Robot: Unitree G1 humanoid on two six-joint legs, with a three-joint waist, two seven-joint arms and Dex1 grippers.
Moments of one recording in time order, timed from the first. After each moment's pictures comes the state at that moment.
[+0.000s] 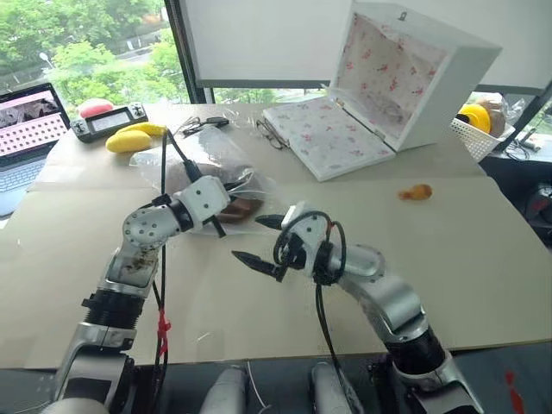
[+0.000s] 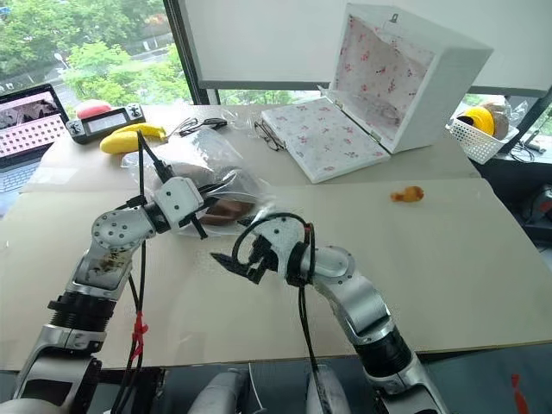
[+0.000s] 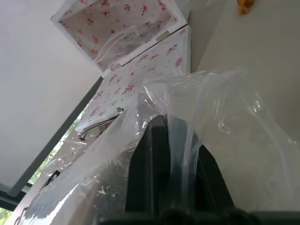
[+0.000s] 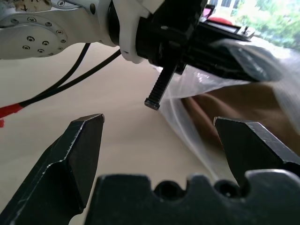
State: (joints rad) left arm -0.54 0.56 -0.08 0.12 0.01 -0.16 -0.72; right arm -0.45 -0.20 0.31 -0.31 0.25 0.56 0.60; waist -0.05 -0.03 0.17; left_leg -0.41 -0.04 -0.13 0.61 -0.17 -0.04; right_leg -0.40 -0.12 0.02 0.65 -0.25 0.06
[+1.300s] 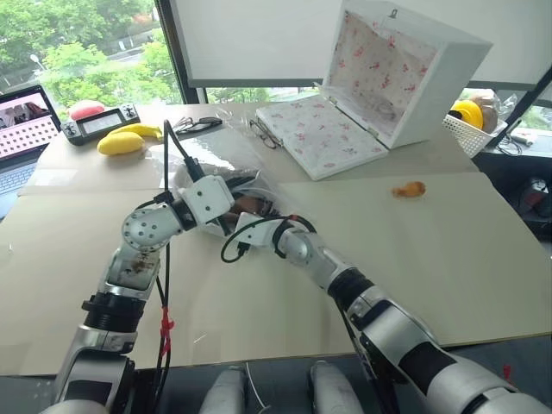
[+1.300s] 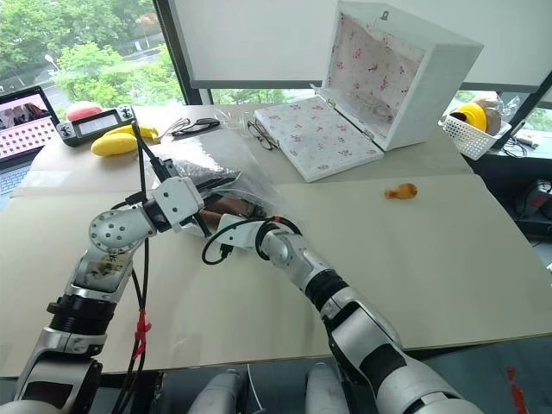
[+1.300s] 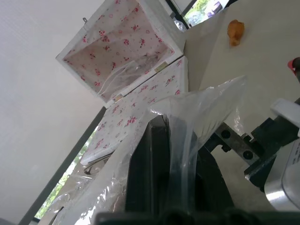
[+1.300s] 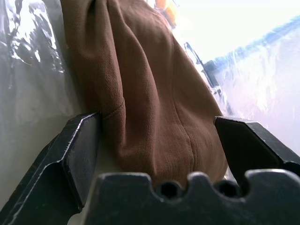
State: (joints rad) left arm -0.53 0.55 -0.08 0.03 -0.02 -0.19 -0.72; right arm -0.89 -0.03 0.54 0.83 -0.51 -0.24 0.06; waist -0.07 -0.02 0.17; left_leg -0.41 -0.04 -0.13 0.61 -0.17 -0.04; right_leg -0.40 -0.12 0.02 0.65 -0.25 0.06
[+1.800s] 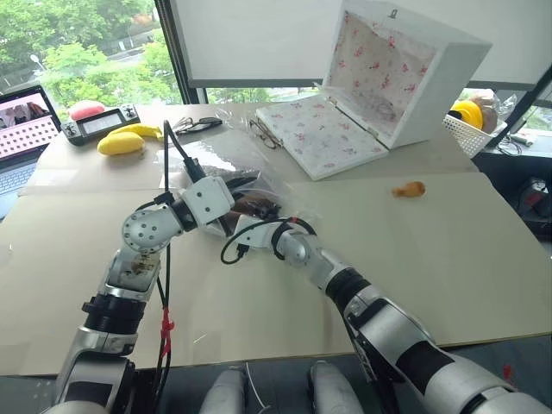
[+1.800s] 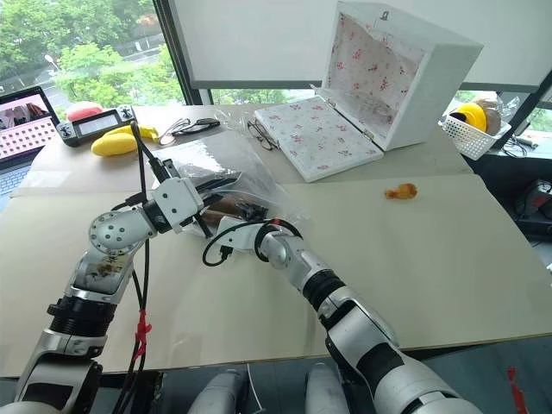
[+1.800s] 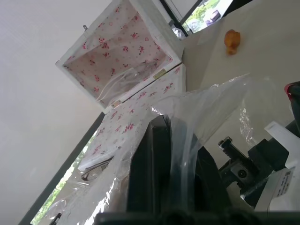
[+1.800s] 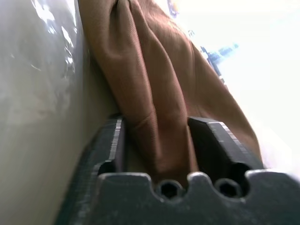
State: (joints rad) left arm -0.51 0.55 -0.08 0.01 -0.03 -0.19 -0.72; right arm -0.89 -0.03 0.53 0.88 -0.53 -0.25 0.05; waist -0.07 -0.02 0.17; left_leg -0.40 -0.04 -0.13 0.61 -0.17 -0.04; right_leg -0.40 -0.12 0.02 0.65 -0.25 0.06
